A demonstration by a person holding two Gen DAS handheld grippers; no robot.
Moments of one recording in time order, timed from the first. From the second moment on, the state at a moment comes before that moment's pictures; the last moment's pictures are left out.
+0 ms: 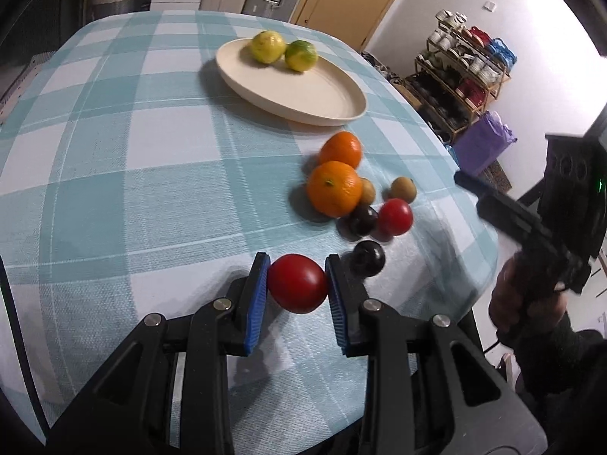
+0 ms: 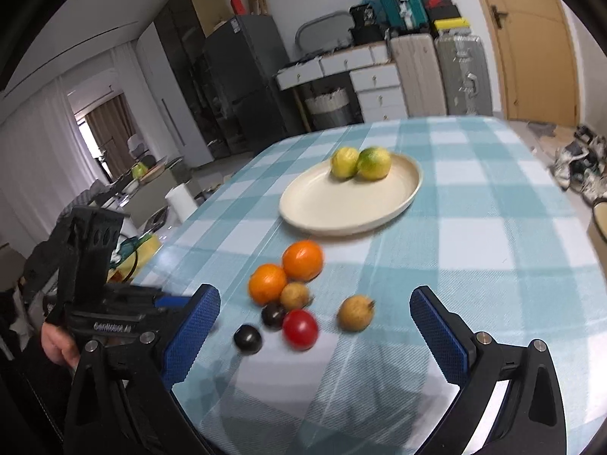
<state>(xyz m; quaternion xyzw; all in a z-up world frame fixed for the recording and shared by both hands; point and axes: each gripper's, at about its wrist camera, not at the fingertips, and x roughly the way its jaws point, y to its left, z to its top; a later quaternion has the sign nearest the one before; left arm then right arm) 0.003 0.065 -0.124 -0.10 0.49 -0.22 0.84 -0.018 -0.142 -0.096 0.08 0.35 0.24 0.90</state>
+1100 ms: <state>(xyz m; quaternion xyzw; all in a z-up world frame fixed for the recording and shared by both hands) 0.004 0.075 -0.128 -0.11 0.49 -0.19 0.84 -0.007 -0.110 -0.137 0.08 0.42 0.23 0.88</state>
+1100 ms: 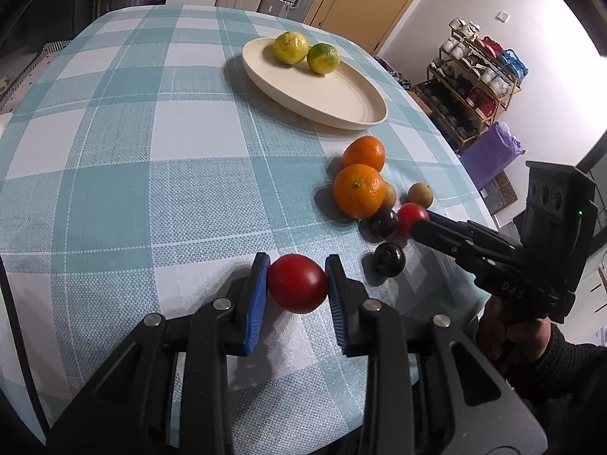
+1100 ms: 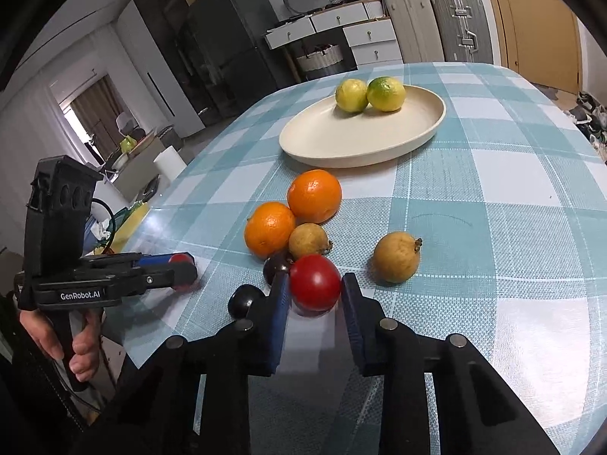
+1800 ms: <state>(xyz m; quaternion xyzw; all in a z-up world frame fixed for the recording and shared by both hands) 0.044 0.064 -0.089 -0.10 0.45 -0.18 0.87 0.009 -0.136 -0.081 0.12 0.34 0.26 0.90</state>
